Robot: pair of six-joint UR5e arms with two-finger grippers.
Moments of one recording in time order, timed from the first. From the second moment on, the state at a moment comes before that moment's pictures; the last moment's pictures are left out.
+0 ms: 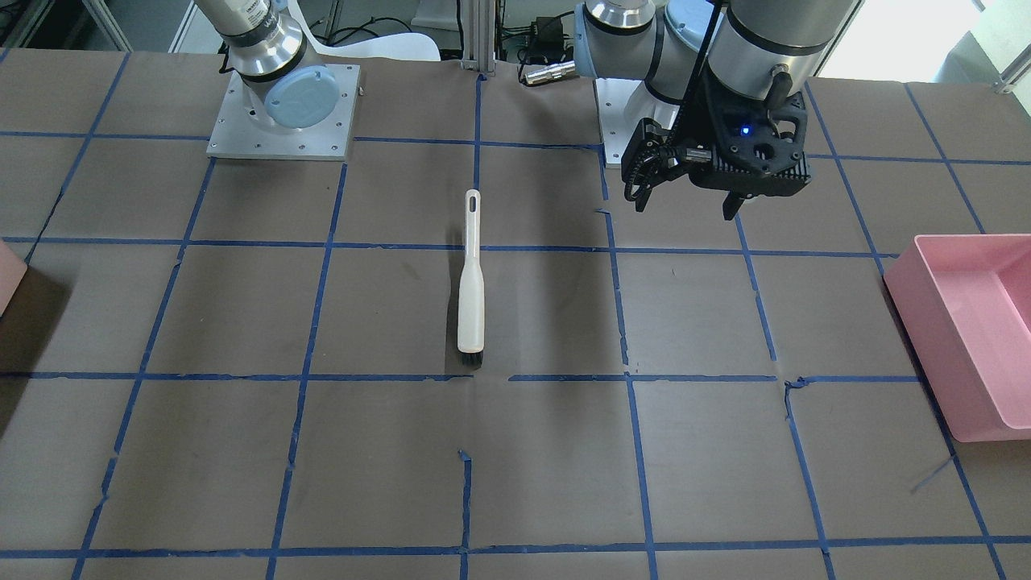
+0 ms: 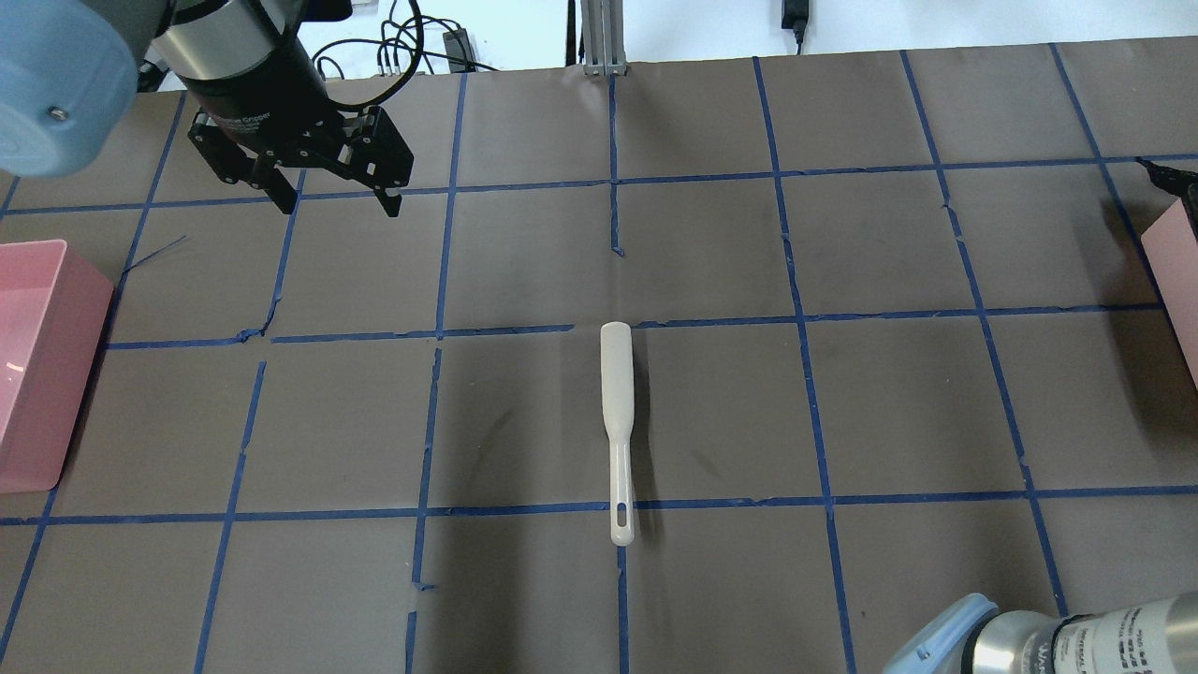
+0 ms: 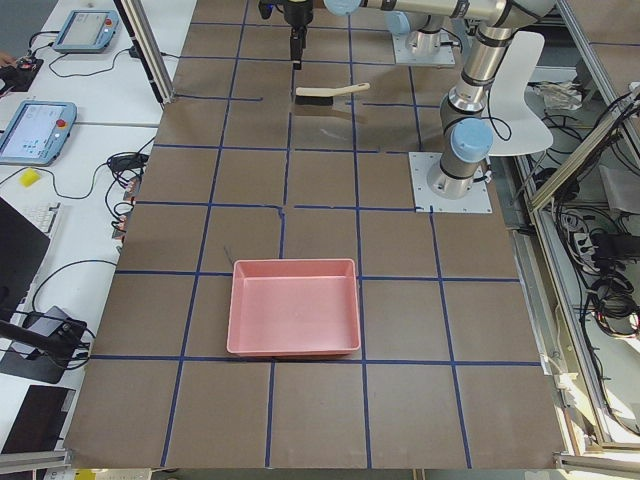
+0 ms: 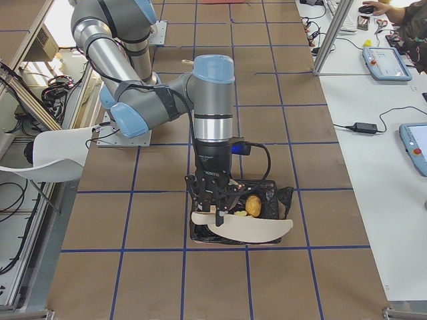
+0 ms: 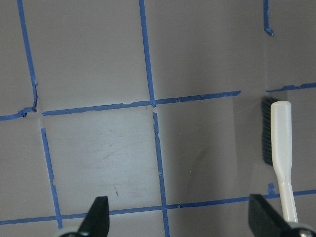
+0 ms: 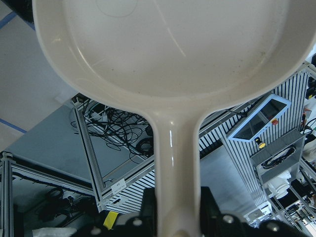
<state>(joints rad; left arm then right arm) -1.61 -1.61 -1.48 -1.62 1.57 0.05 0.58 -1.32 1.29 -2.27 -1.97 -2.11</state>
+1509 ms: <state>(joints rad) -1.61 -1.60 -1.48 -1.62 1.57 0.05 0.58 -1.38 1.33 -1.66 -1.51 -1.65</state>
